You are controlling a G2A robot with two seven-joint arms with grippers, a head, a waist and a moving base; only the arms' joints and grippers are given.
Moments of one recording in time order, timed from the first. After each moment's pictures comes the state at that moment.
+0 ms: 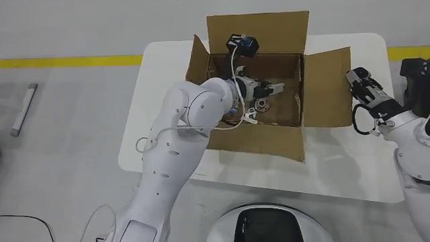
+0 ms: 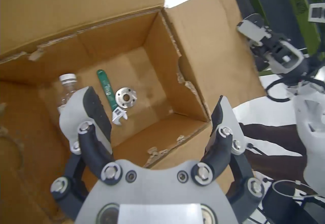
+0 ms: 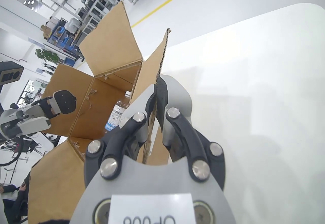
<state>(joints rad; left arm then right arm) 0.56 -1.51 -1.03 -1.58 0.92 0.04 -1.14 -1.34 -1.17 1.74 -1.93 -0.50 0.02 0.44</state>
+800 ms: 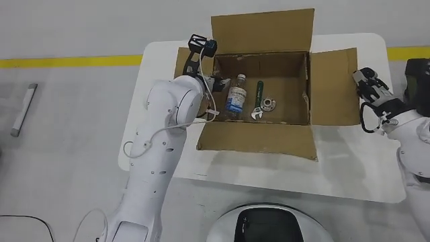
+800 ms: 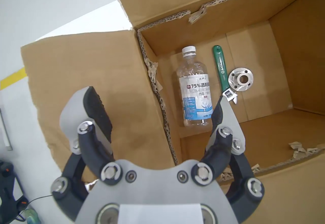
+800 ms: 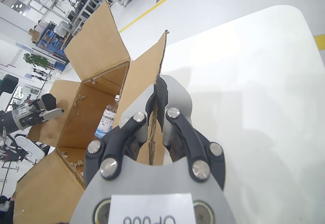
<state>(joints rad) 0.58 -1.46 -1.13 -1.53 1.30 -0.04 -1.20 -1.35 -1.16 1.74 -1.90 -0.51 0.03 0.43</state>
